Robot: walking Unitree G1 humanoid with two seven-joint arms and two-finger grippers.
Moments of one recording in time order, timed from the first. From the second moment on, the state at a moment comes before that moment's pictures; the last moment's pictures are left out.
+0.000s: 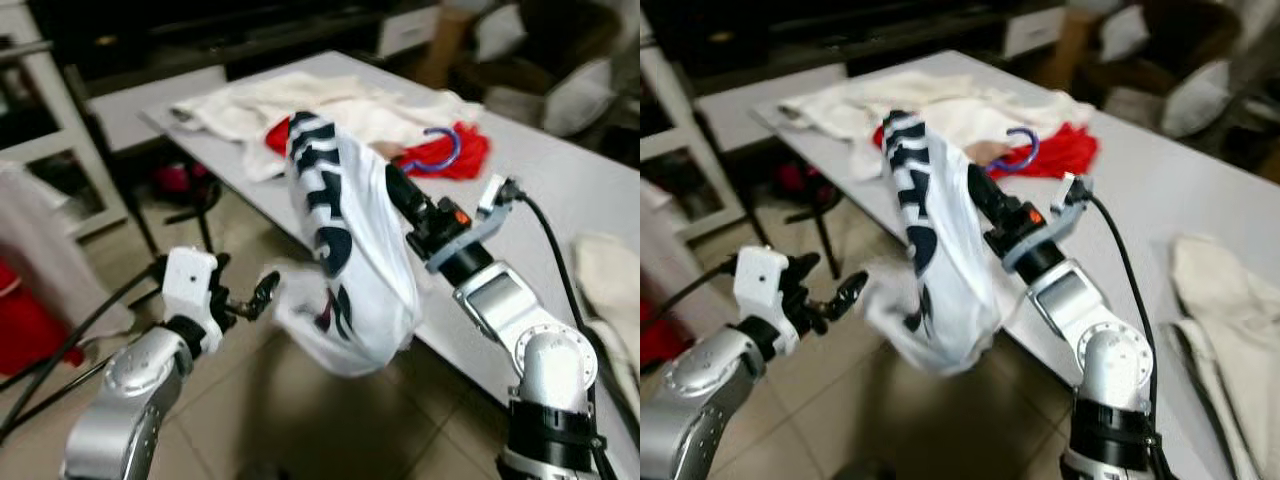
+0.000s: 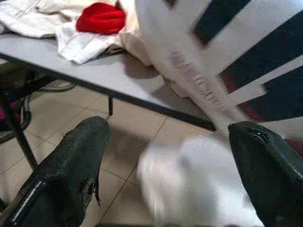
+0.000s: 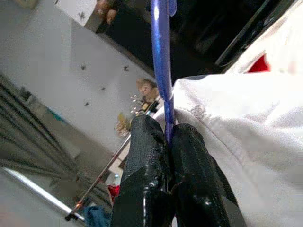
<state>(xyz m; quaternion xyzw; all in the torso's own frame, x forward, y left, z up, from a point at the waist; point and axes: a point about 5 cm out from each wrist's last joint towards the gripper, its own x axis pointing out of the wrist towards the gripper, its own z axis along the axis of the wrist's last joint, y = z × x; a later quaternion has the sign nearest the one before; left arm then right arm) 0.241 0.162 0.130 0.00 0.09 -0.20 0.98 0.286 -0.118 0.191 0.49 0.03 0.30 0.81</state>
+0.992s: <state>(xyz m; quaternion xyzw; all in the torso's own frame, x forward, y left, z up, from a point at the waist) 0.250 0.164 0.138 0.02 0.07 -0.20 0.98 0.286 -0.104 0.187 0.46 0.05 0.30 0.83</state>
